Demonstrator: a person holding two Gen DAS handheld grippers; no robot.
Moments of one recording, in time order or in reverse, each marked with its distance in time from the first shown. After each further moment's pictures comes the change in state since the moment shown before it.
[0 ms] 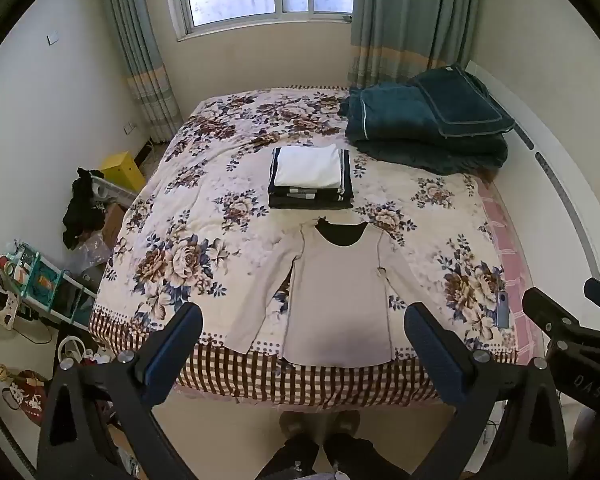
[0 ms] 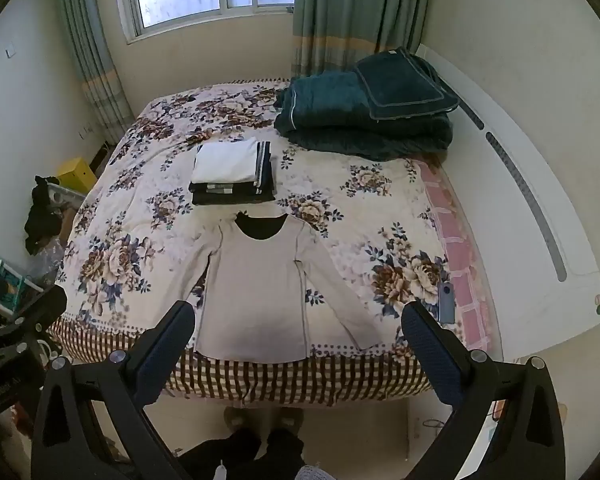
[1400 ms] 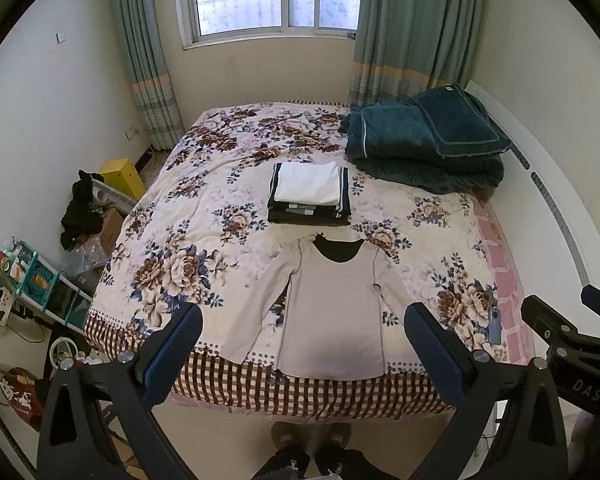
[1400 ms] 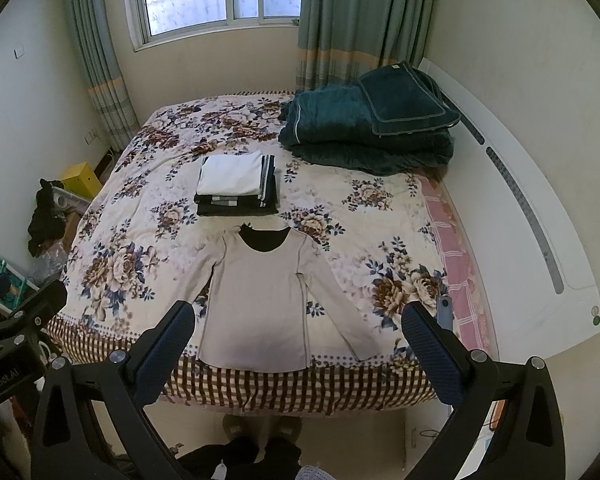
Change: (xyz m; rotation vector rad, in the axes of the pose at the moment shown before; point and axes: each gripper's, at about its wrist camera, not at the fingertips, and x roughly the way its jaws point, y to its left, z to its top) left arm -0.015 0.003 0.018 -0.035 -0.038 -0.033; right arm -0.016 -0.002 0.020 0.002 -0.022 0.009
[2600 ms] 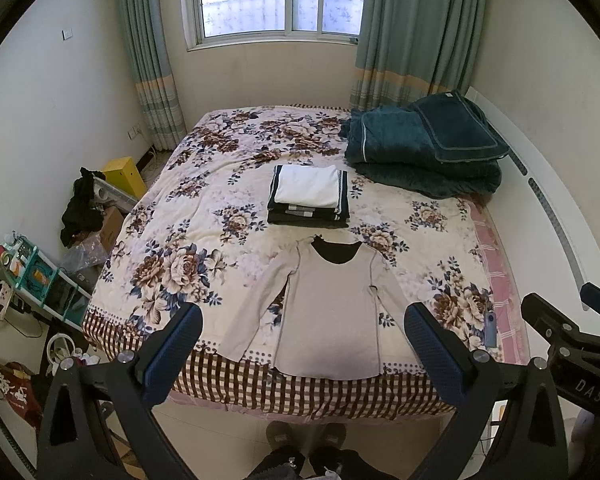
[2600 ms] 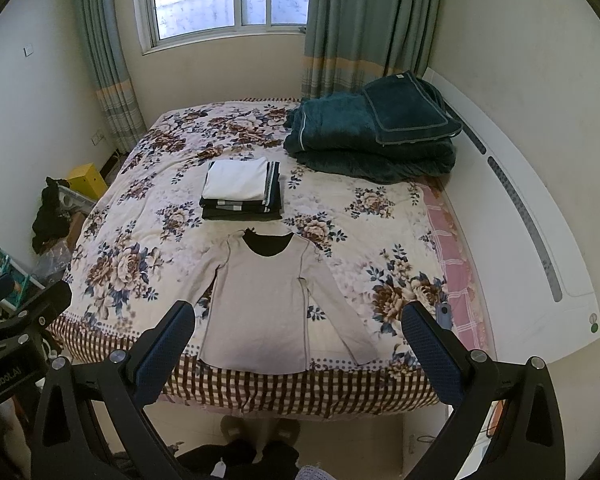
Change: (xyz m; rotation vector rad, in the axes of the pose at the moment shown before) left arm -0.008 0.000 0.003 -0.007 -0.005 -0.007; right arm -0.007 0.003 0.001 -0.004 -0.019 0.003
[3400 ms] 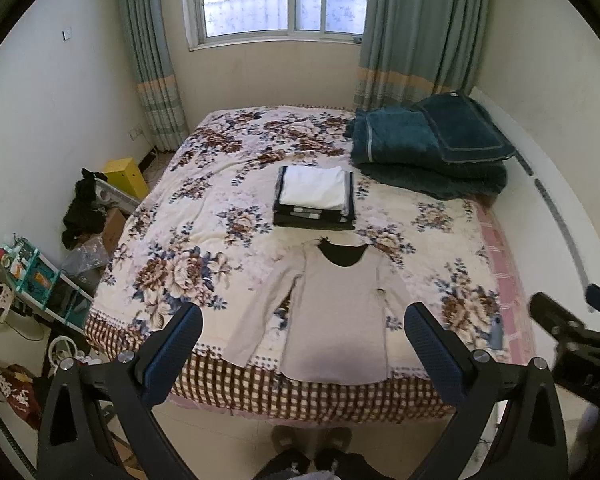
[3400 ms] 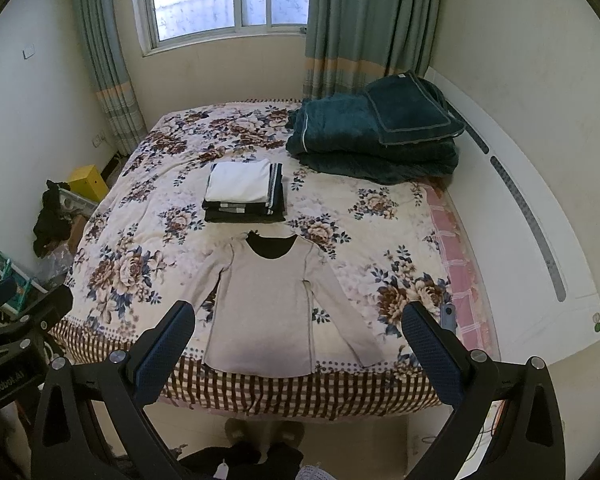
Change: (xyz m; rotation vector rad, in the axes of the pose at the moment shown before) left arm 0.005 0.000 -0.005 -0.002 -0.016 0.028; right arm 0.000 0.000 0.010 0.023 0.003 -0.009
